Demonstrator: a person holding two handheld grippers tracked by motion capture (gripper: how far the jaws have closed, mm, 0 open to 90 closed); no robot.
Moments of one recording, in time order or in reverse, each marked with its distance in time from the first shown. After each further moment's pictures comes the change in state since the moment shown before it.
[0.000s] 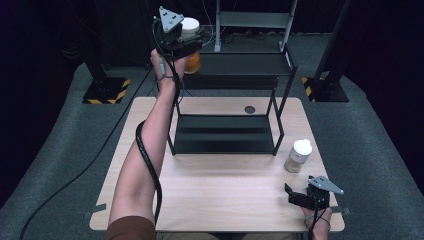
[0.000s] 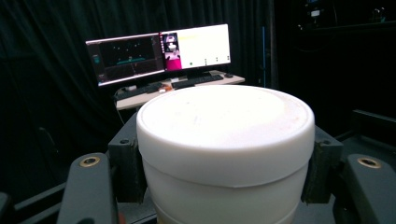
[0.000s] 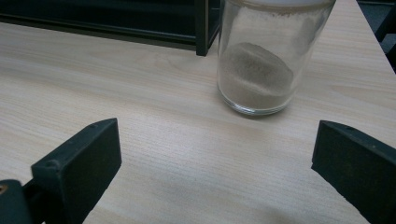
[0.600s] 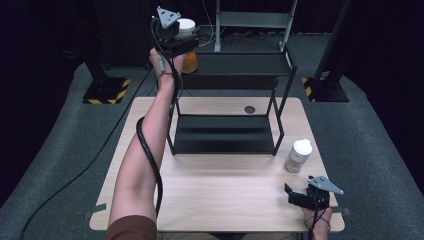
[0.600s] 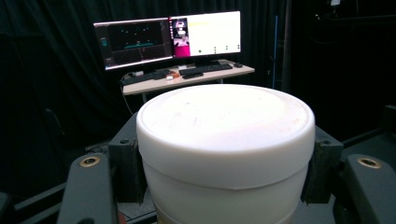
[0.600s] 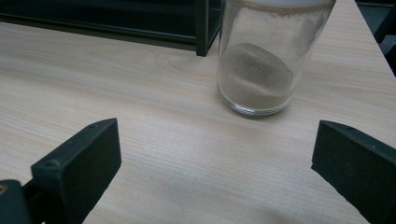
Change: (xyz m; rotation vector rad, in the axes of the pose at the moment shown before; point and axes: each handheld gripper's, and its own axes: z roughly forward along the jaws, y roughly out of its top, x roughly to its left) left arm 0.011 -0.002 0.017 0.053 0.034 -0.039; right arm 0.001 -0.001 0.000 -0.003 -0.002 -0.005
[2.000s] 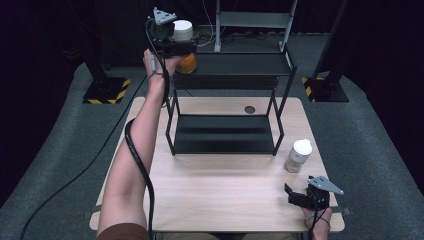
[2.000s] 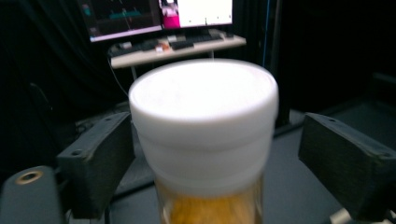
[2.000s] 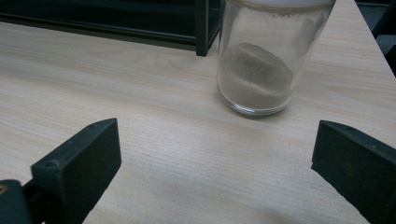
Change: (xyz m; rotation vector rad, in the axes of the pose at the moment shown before) left arm 0.015 0.028 -0.016 0.181 -0.057 0.030; right arm 0.000 0.000 0.000 0.000 0.000 0.000
